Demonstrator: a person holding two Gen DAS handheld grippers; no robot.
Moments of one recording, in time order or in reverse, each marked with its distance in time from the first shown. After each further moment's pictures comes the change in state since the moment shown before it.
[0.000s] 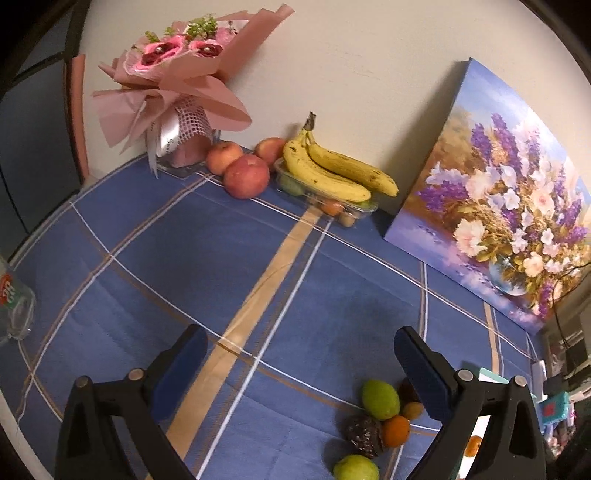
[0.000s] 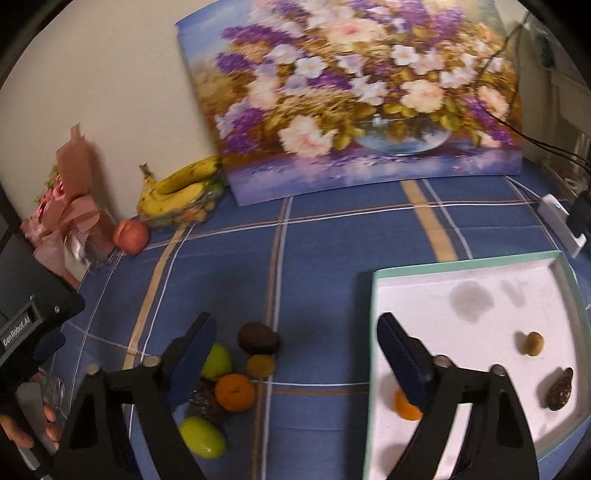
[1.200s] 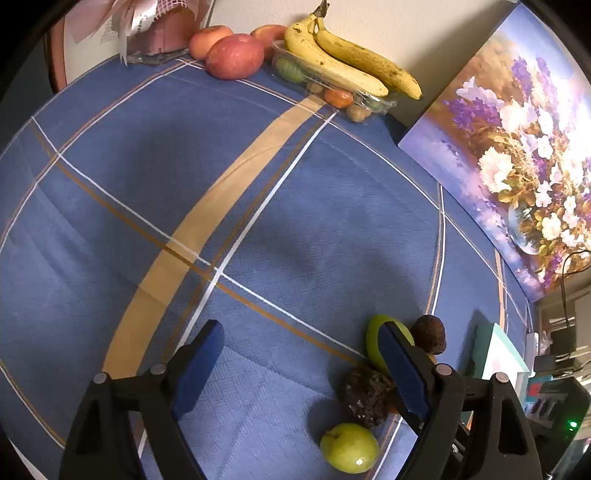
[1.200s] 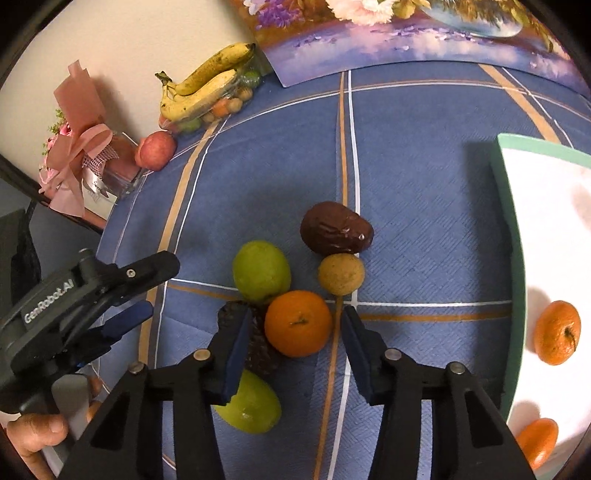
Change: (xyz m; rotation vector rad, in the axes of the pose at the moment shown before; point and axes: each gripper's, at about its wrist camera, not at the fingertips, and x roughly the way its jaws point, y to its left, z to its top) left arm 0.075 -0.003 -0.038 -0.090 0.335 -0.045; right arm 0.082 0.022 -0.047 0.067 0.345 0.194
